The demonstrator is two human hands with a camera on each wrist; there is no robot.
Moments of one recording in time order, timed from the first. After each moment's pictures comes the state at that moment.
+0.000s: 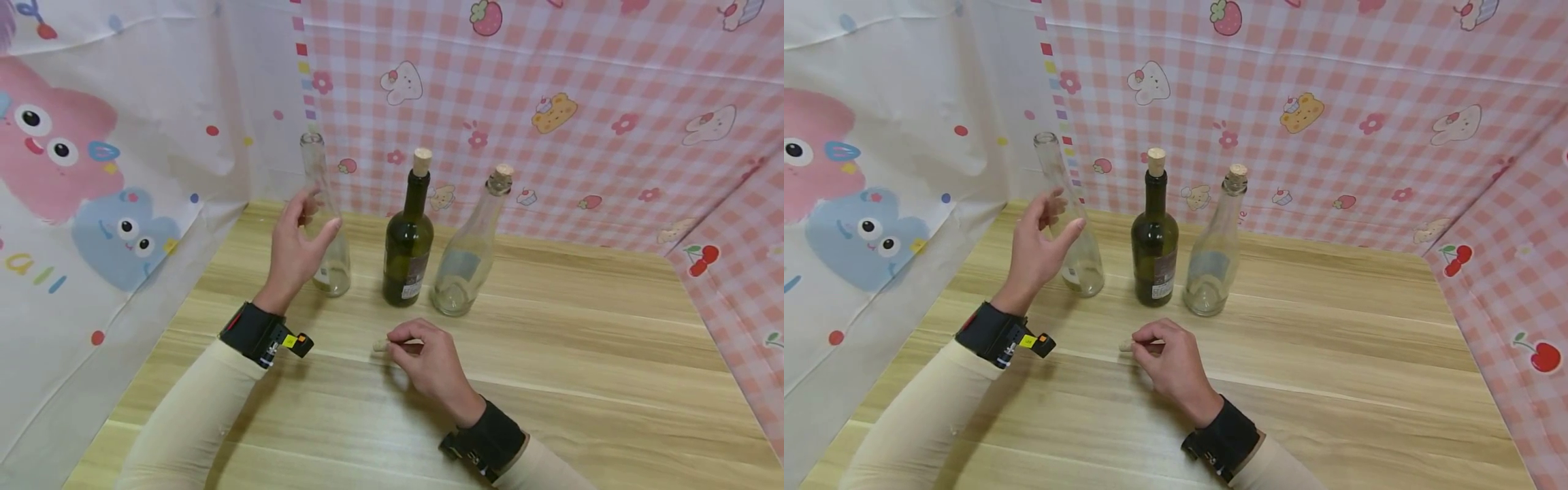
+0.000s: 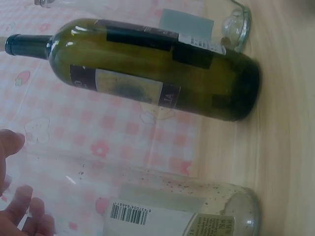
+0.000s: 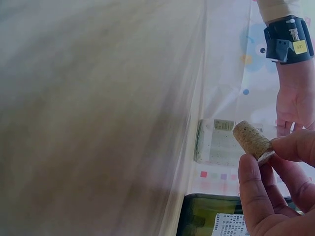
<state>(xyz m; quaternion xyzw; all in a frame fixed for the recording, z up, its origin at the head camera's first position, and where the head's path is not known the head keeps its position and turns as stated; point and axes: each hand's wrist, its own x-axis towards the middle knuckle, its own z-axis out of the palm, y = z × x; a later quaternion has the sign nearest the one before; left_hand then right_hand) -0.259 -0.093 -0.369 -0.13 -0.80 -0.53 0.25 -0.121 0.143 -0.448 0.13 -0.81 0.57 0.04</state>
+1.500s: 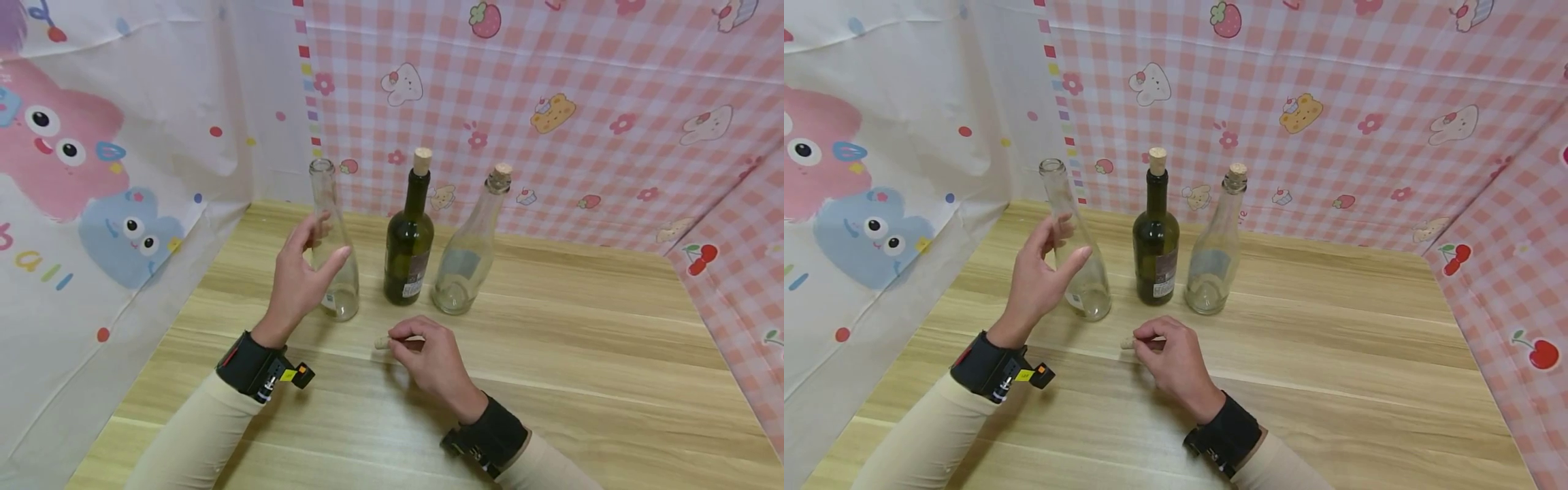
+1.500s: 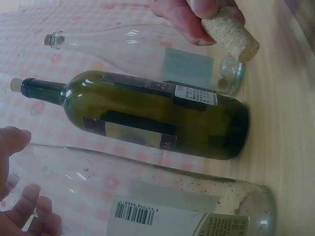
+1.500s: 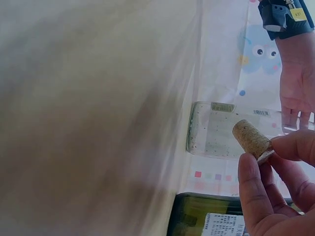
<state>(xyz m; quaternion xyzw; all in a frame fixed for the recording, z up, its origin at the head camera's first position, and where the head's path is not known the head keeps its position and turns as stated) -0.206 -0.088 -0.374 -0.16 -0.80 -0.54 0.23 -0.121 0.144 -0.440 0.13 -0.82 0.56 0.03</state>
